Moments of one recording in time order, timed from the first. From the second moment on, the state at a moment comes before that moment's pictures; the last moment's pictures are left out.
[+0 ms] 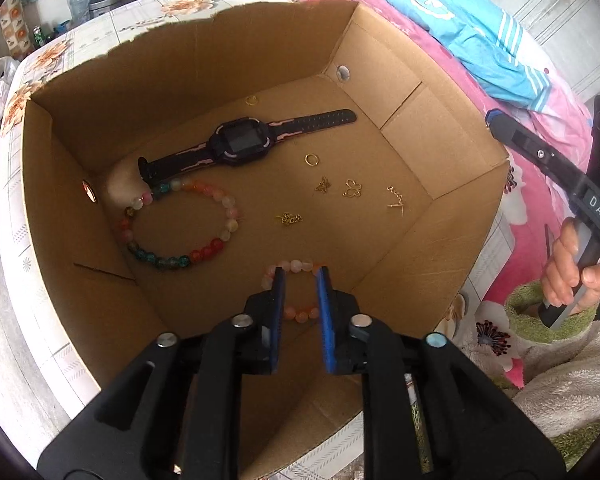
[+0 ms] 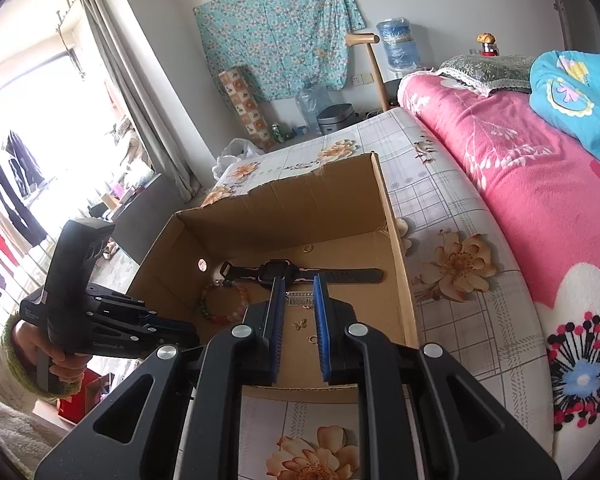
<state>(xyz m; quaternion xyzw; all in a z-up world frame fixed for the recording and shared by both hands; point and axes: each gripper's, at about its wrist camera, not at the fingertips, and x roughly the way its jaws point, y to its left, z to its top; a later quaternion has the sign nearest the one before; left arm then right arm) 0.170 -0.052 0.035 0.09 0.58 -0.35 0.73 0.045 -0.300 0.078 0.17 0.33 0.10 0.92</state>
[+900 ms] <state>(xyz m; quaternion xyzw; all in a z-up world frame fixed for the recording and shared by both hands) 0.129 -0.013 0.102 0.04 0.40 -0.31 0.86 0.106 -0.268 0.090 0.10 0.42 0.14 0.89</state>
